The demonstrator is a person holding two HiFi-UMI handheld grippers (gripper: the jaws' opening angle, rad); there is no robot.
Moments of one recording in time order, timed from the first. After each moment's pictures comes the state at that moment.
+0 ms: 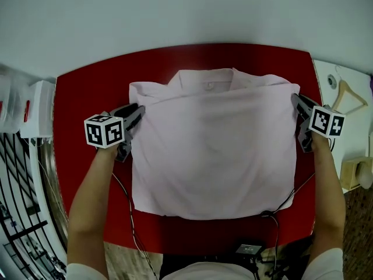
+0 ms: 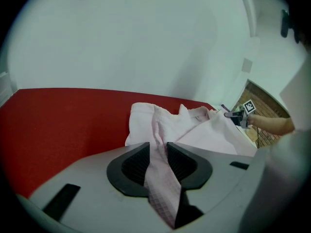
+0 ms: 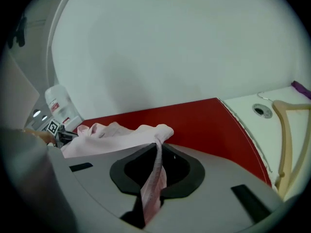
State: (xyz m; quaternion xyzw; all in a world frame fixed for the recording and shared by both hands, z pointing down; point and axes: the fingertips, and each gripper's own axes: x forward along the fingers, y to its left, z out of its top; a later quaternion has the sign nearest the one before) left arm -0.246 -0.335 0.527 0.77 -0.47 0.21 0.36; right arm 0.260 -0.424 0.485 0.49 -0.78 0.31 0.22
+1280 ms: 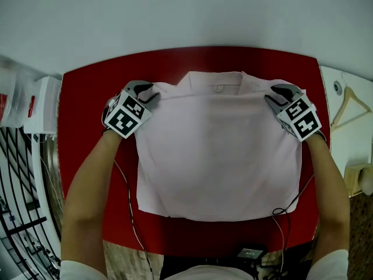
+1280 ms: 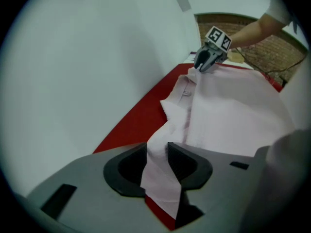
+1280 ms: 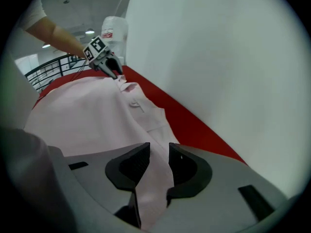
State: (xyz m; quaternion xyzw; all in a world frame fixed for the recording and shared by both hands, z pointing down) left arm -0.212 -0.382 0.506 0.81 -0.35 0.47 0.05; right arm 0.124 -0.422 0.494 0.27 -0.85 0.01 0.45
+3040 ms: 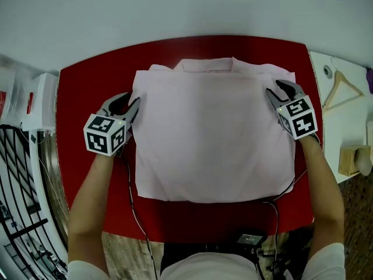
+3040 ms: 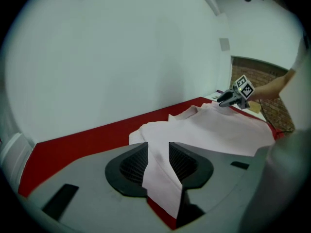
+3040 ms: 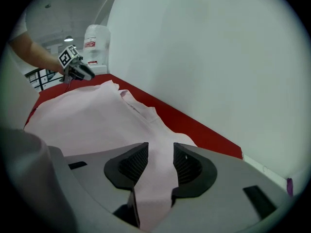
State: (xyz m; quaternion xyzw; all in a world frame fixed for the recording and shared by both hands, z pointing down) left arm -0.246 -0.313 0.462 0.80 -0.50 0.27 0.18; right arm 0.161 -0.388 0.471 0.38 -0.83 0.04 0.41
